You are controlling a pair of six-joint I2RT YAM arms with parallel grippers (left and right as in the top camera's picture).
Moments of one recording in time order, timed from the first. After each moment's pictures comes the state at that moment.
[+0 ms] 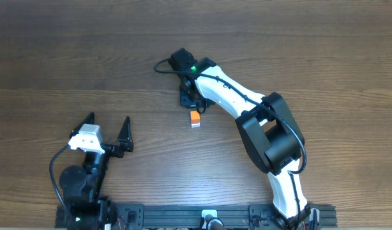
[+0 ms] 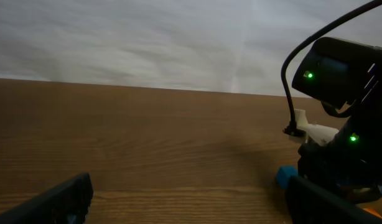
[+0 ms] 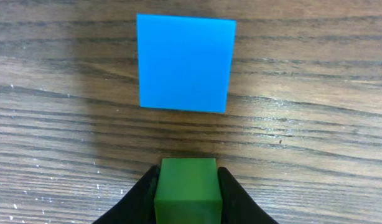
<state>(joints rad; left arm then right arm) 0.06 0.01 0.01 -0.06 0.21 -0.12 0.63 2.16 1.59 -0.87 0.03 0.58</state>
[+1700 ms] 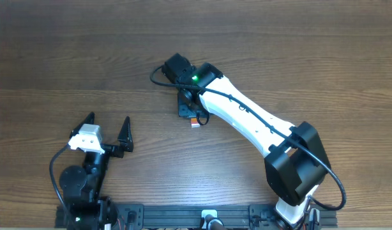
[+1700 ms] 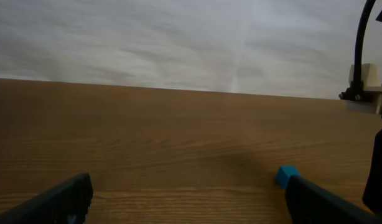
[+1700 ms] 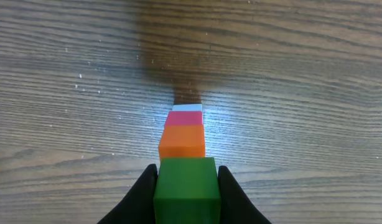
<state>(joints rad) 0.06 0.01 0.01 -0.06 0.21 -0.12 0.73 1.90 1.55 -1.09 0.05 0.66</state>
